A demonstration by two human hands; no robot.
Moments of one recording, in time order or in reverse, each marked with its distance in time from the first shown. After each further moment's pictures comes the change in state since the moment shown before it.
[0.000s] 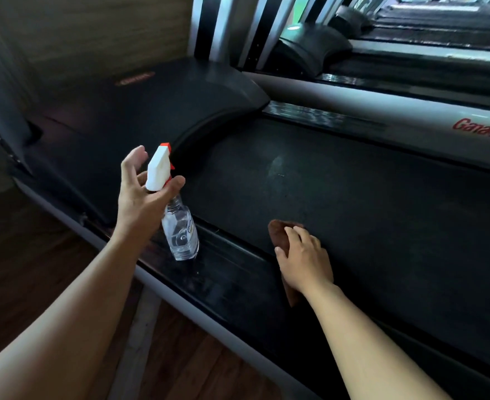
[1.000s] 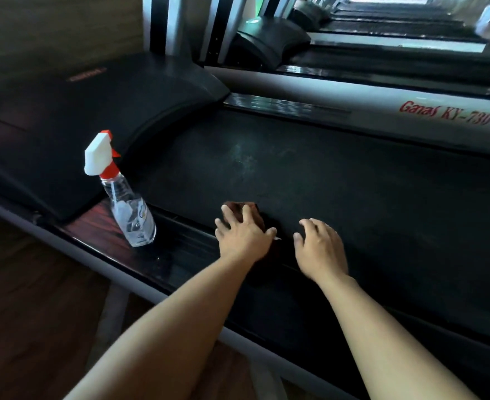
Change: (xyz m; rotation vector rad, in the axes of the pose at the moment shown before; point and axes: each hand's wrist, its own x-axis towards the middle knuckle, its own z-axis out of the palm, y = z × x) left_hand -0.142 0.025 0.220 0.792 -0.638 -0.276; right_hand -0.048 0.111 -0.022 0.026 0.161 0.142
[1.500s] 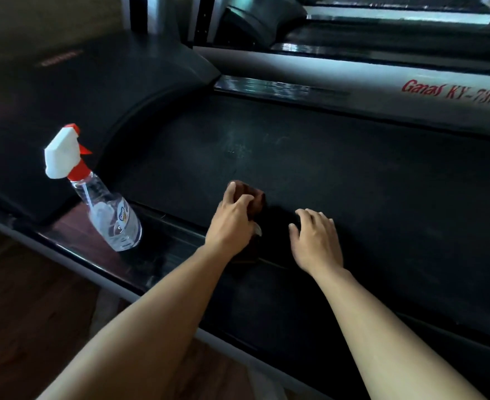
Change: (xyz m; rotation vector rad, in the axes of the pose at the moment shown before) left_hand 0.036 -0.013 -0.012 -0.055 0.104 0.336; right_hand 0.027 0.008 0.018 0.022 -0.008 -0.014
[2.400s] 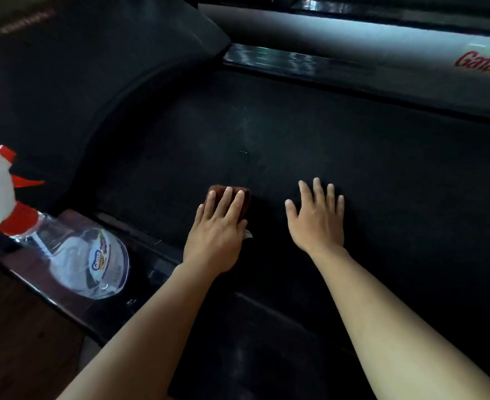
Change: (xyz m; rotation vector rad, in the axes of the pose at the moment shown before) left_hand 0.070 -0.075 0.008 0.295 -0.094 0.002; right_hand 0.135 -0.035 0.044 -0.074 -0.099 0.060
